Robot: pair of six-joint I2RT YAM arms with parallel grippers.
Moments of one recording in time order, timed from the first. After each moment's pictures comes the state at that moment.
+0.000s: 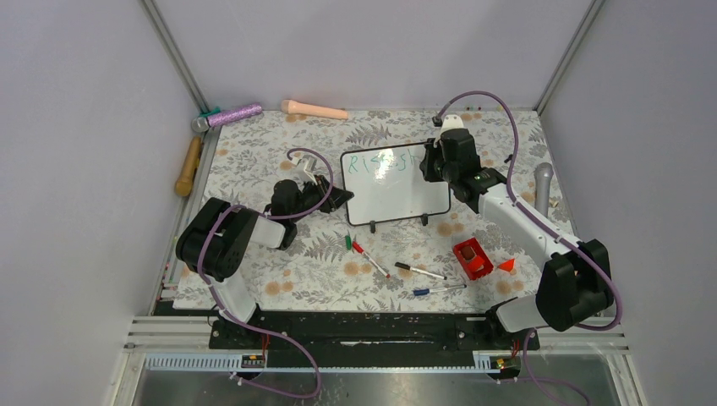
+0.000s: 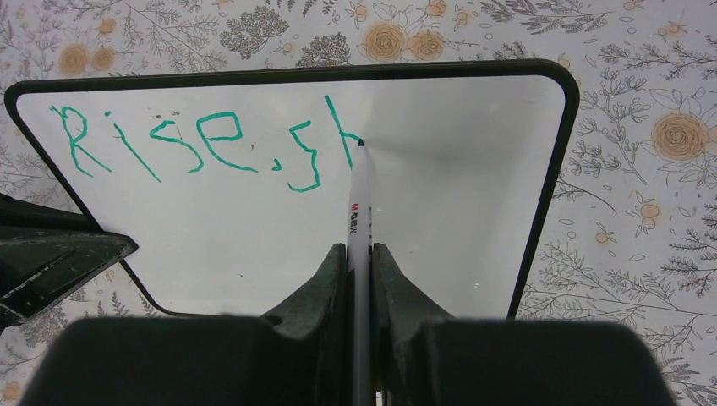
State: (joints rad) left arm -0.36 1.76 0.56 1.04 0.48 -0.66; right arm 0.42 1.43 1.09 -0.23 0.09 0.26
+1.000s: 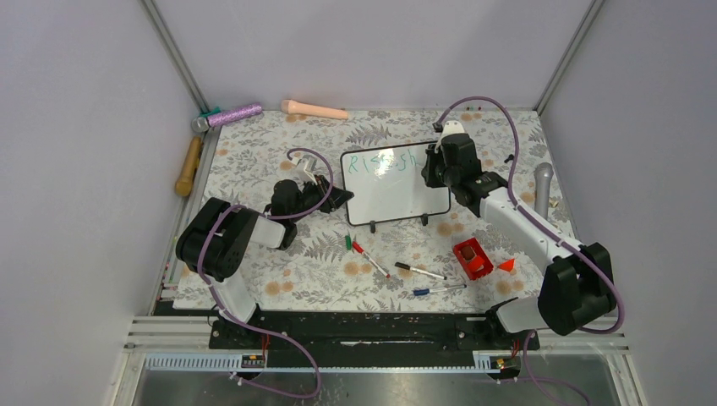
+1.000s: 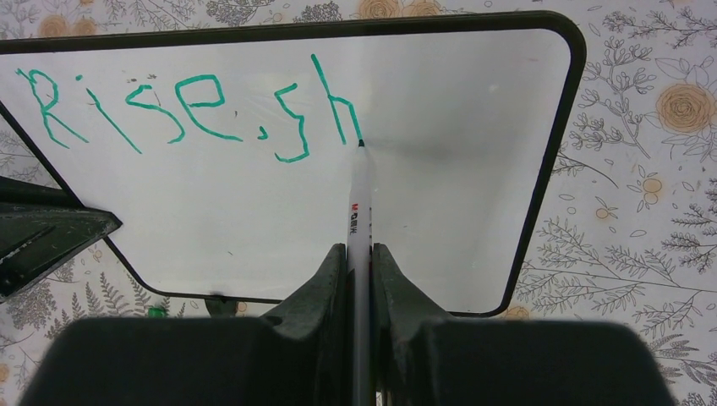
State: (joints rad) left arm -0.36 1.76 0.56 1.04 0.48 -0.66; right arm 0.42 1.40 1.06 -0.25 0.09 0.26
